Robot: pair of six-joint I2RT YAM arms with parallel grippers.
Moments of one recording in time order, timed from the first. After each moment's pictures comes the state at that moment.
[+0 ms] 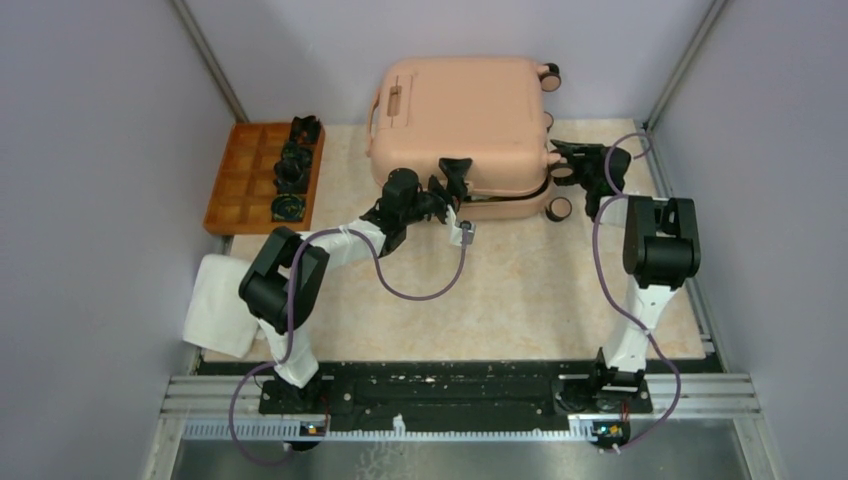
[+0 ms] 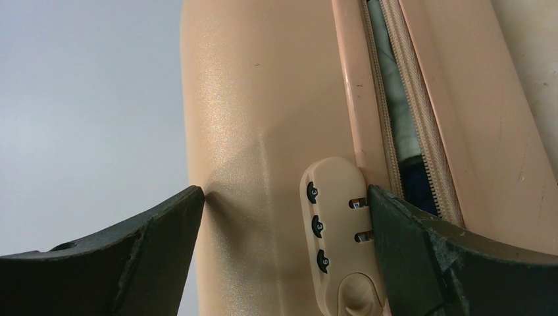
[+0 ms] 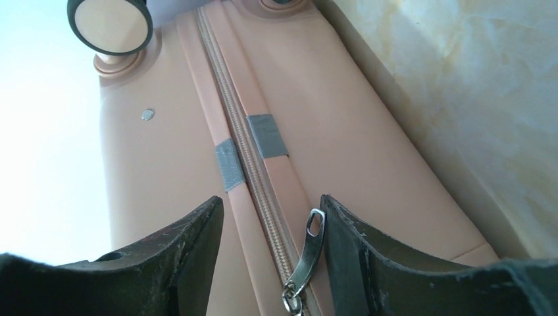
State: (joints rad) left arm -0.58 1.81 1.08 0.57 0.49 1.57; right arm -0.07 2.02 1.13 0.60 -0.34 1.66
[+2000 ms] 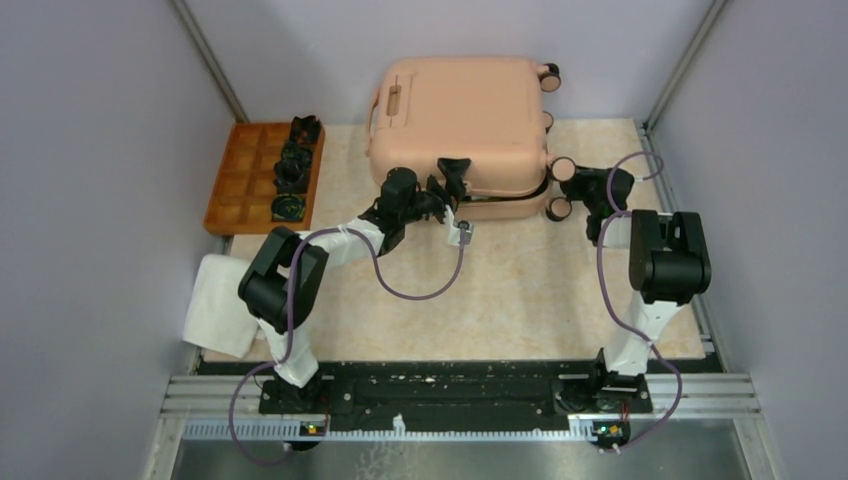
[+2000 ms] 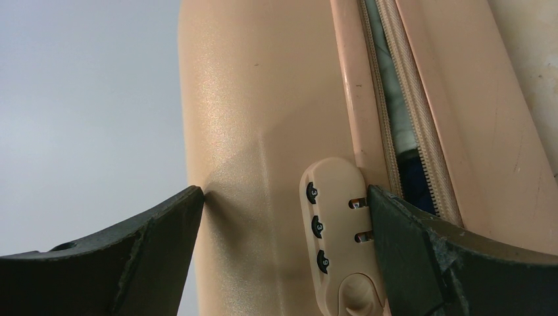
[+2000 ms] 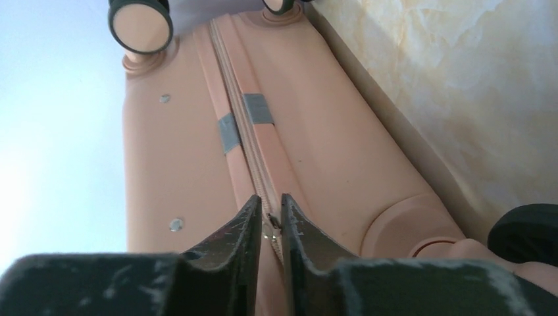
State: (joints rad) left arm -0.57 1.81 1.08 0.56 0.51 1.59; right arm -0.06 1.88 0.88 0.75 -0.20 1.68
